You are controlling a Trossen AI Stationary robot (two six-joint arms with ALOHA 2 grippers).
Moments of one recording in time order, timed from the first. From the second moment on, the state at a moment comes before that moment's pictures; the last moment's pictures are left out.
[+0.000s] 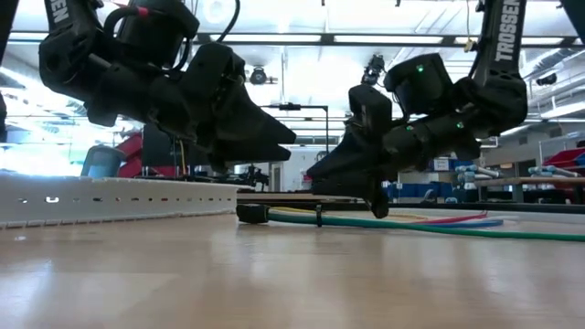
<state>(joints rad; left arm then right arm) -0.17 1.75 0.53 0.95 -0.22 -0.33 -0.08 1.92 0.55 1.02 -0.18 0.77</state>
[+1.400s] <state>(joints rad) -0.17 1.75 0.53 0.94 -0.22 -0.35 -0.08 1.82 0.75 0.47 -0.20 0.56</state>
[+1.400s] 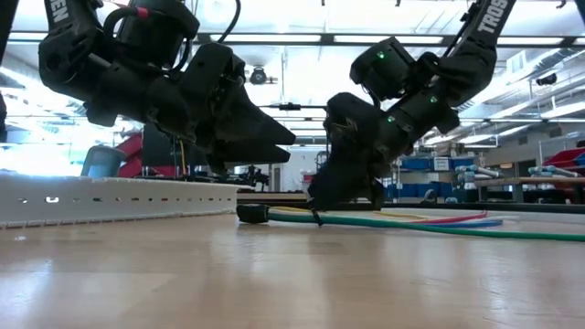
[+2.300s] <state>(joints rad) -0.17 1.75 0.53 0.92 -0.22 -0.35 -0.09 1.82 0.75 0.44 -0.29 0.56</state>
